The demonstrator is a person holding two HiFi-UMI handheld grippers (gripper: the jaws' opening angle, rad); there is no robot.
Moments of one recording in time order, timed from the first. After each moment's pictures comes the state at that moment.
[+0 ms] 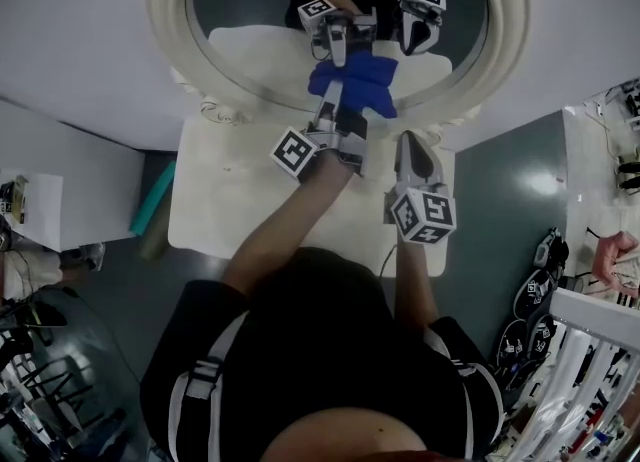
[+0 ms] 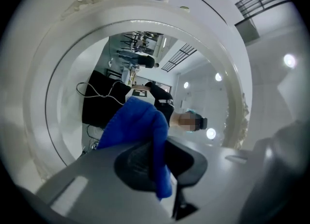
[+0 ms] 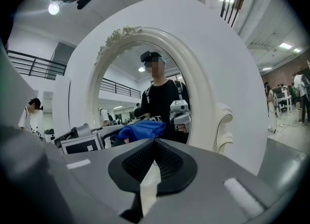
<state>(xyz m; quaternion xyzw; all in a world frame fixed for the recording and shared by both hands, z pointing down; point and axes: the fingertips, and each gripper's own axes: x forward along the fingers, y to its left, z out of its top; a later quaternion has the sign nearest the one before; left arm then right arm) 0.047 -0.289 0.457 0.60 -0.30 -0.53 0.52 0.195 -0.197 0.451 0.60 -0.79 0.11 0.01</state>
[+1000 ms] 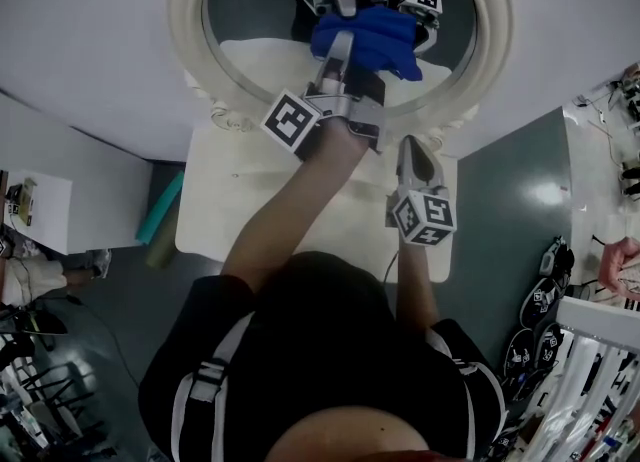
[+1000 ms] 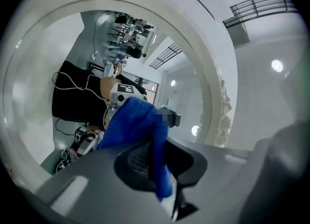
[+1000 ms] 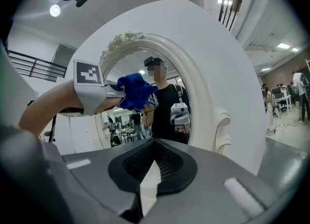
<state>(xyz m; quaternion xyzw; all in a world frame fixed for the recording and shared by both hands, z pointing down) 0.042 -0.286 0.308 0.63 -0.25 -0.56 0.47 0.193 -0.181 0.456 0.60 -0.79 0.11 0.00</state>
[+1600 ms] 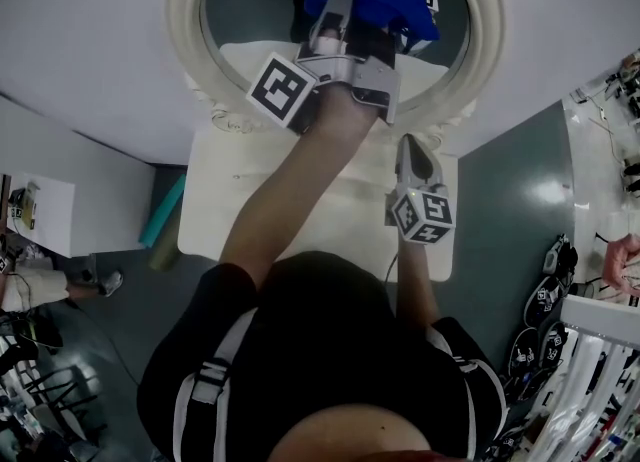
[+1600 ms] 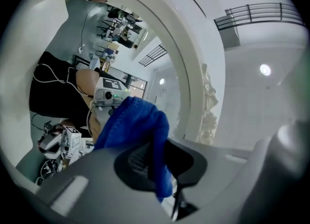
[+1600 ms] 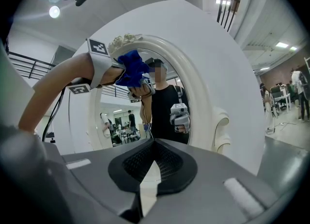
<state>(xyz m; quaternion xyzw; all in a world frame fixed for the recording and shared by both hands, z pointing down) 0.046 -0.285 0.199 0.66 -0.20 -0.59 0.43 0.196 -0.177 0.446 0.60 -0.79 0.11 -0.01</state>
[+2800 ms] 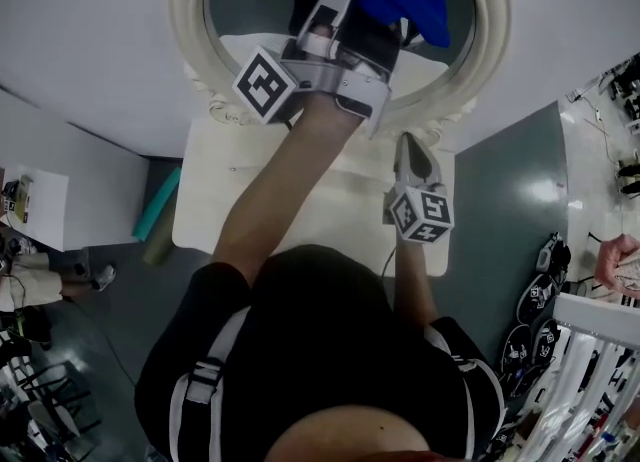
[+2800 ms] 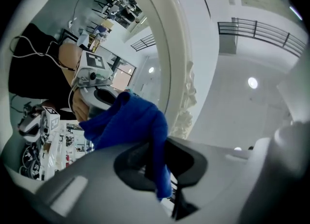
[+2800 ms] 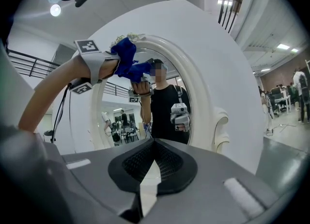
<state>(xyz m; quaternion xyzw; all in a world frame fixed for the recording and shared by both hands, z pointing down) 0.039 -0.247 0.159 0.70 -0.06 -0.59 0.40 0.191 -0.167 0.448 0.60 -0.79 0.10 0.00</state>
